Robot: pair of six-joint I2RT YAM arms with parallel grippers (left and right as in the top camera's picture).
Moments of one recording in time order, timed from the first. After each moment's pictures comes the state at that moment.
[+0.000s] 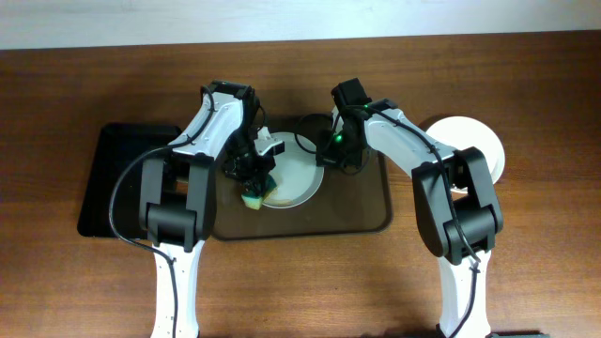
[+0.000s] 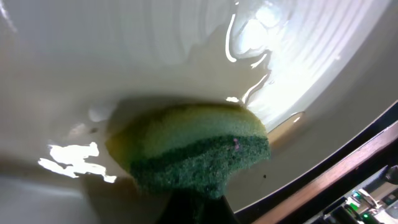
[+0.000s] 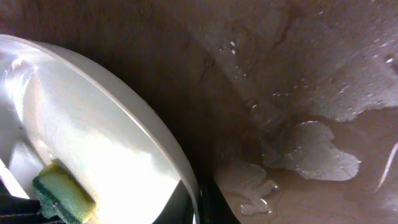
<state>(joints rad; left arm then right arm) -0.25 2.39 1.90 -1.45 0.32 0.35 0.34 2.22 1.61 -0.73 -0.42 0.52</state>
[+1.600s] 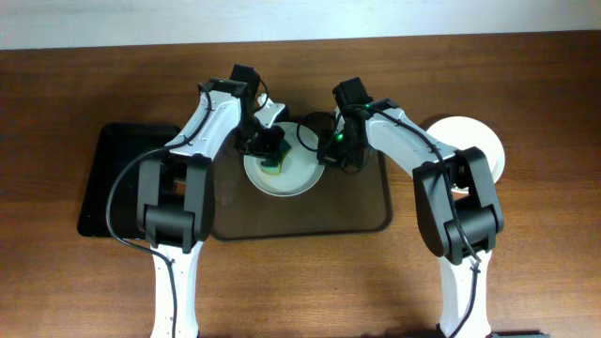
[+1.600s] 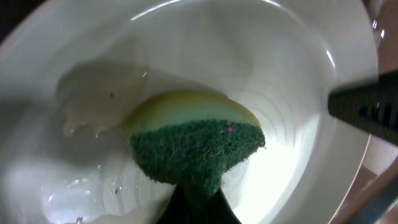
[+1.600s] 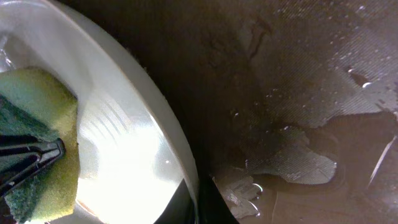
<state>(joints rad) -0.25 2.38 1.90 -1.06 0.43 0.15 0.34 2.22 1.61 -0.72 -0.40 0.55</state>
